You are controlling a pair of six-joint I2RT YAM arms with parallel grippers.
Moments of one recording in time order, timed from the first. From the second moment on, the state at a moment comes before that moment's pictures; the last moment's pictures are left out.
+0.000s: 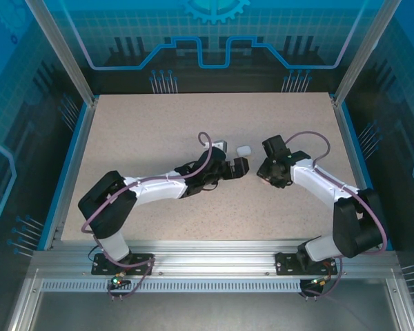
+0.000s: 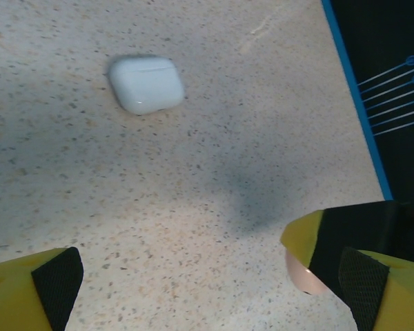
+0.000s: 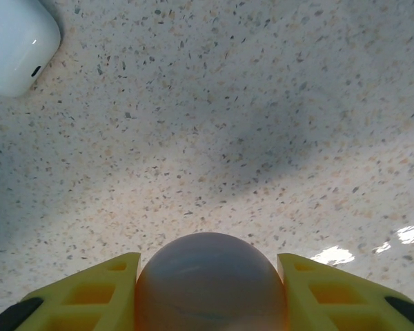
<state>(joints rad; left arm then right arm) -0.82 1.73 1.01 0.16 -0.06 -0.87 0.35 1.44 0.92 -0.68 0.07 0.93</state>
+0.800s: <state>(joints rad) -0.88 1.90 0.80 0.66 0.01 -0.98 0.31 1.54 0.84 -0.50 -0.12 1.31</state>
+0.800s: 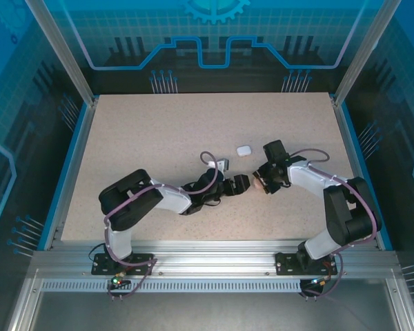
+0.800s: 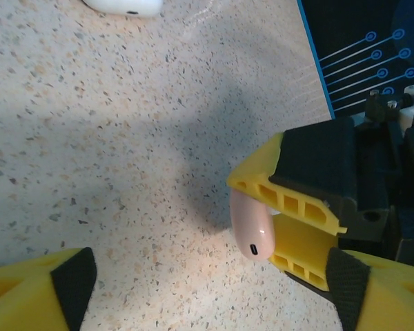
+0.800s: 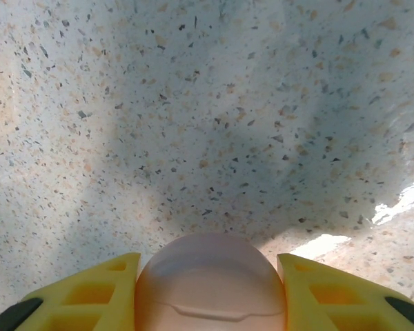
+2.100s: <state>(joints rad) -0.91 2.09 0.94 0.80 0.03 -1.01 0.35 1.50 0.85 -0.48 -0.14 1.36</state>
